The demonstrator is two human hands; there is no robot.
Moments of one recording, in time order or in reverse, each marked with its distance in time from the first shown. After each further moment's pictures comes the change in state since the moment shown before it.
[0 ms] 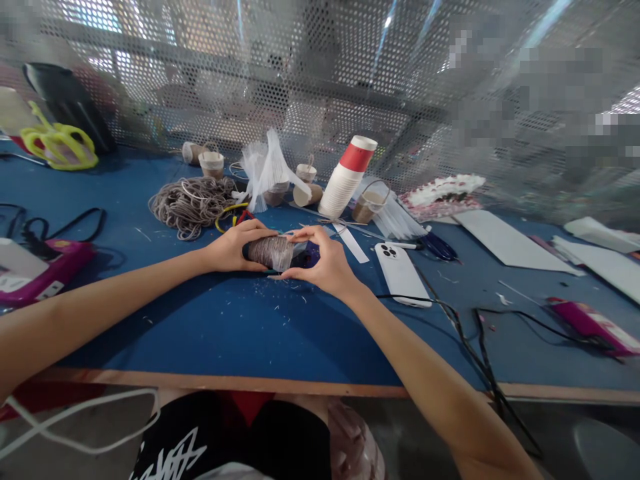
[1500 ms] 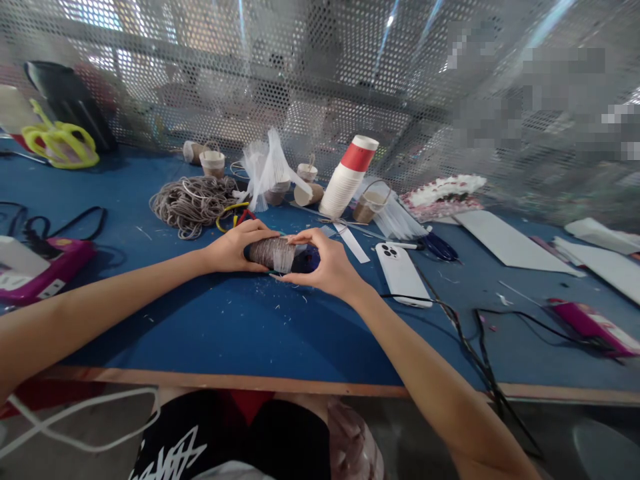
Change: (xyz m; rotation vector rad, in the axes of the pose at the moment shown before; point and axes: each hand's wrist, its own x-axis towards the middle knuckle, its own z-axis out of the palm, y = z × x) left_hand -0.001 0.001 0.001 0.010 0.002 0.044; right_hand -0.002 -0.005 -0.004 -0.040 -0.082 -0.014
